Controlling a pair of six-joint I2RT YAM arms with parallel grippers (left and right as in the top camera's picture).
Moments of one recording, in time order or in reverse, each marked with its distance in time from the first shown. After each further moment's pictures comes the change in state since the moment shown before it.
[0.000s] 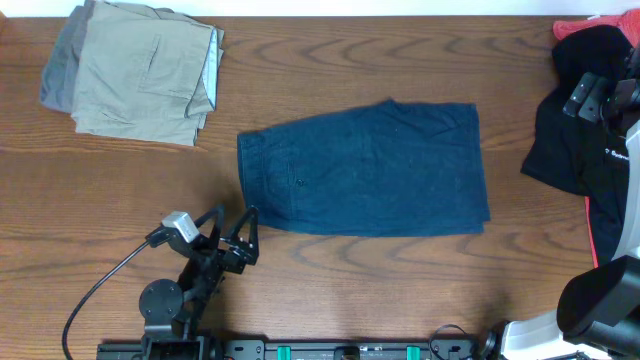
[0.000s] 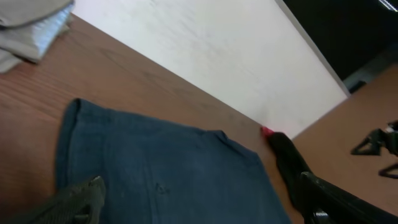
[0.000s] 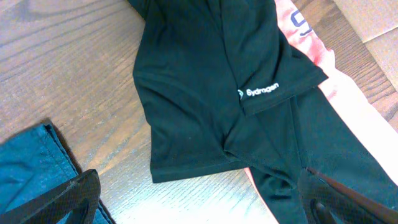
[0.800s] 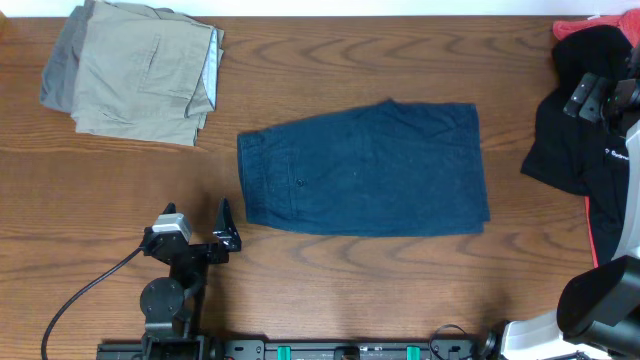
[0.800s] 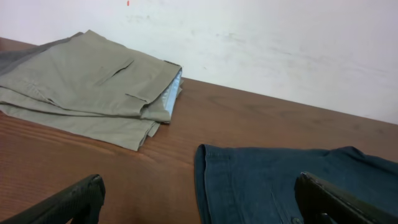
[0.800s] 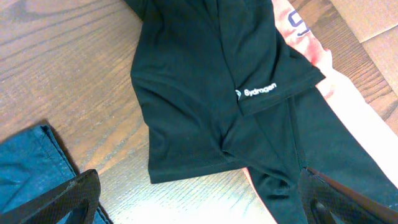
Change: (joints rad) left arm 0.000 0.000 -0.003 -0.034 -0.381 0.451; right arm 0.000 0.000 0.000 0.000 0.007 0.000
